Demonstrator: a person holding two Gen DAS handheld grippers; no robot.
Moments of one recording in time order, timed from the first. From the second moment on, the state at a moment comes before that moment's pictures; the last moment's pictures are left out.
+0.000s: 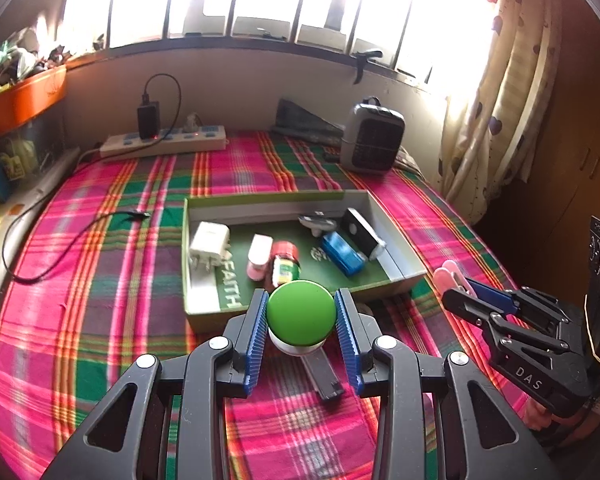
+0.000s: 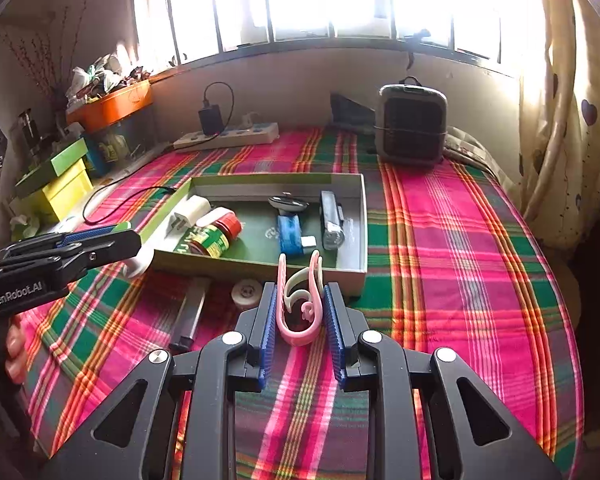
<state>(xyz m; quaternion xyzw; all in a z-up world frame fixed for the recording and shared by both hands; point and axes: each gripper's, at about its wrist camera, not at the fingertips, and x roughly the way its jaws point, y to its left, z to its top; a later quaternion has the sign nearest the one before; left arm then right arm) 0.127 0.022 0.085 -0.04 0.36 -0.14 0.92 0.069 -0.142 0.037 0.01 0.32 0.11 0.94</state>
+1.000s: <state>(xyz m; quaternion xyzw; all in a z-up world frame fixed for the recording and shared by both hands) 0.224 0.034 0.087 -0.05 0.39 -0.14 0.91 0.153 -0.104 0.026 -0.01 0.37 0.17 0.91</state>
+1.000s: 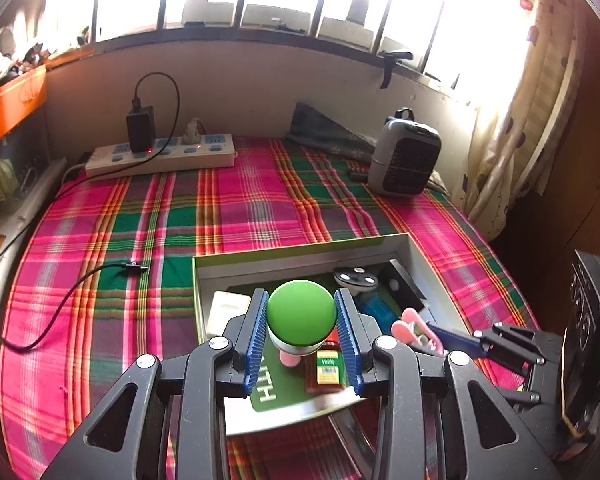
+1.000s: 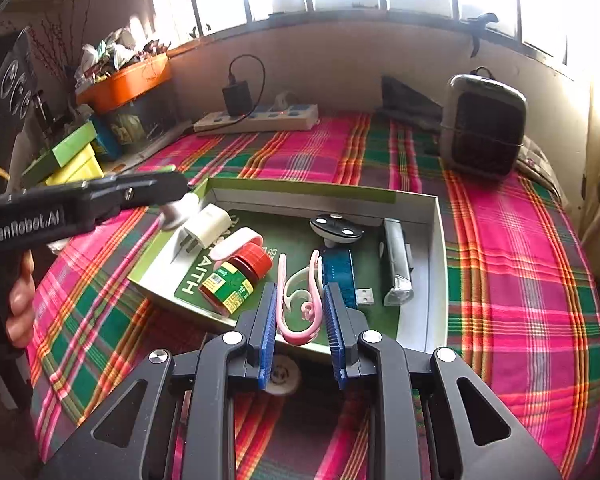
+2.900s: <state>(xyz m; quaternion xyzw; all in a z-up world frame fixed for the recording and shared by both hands) 0.301 0.014 0.025 -0.03 0.46 -0.13 0.88 0.185 -0.084 -0.003 -0.04 0.40 0.17 0.90</state>
